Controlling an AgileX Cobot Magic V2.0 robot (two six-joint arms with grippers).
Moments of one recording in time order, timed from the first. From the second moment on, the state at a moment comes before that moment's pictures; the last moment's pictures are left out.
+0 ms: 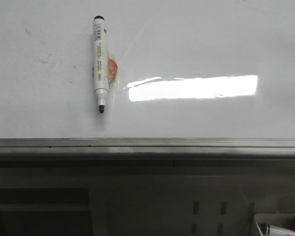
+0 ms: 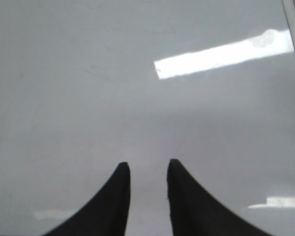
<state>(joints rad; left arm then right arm) -0.05 0.47 -0.44 -0.48 0.51 0.18 0.04 0.22 -0.34 0.30 0.38 -0.08</state>
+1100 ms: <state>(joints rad) -0.69 1.35 -0.78 -0.76 0.26 0.27 0.21 0.30 -0.37 0.30 0.40 -0.09</state>
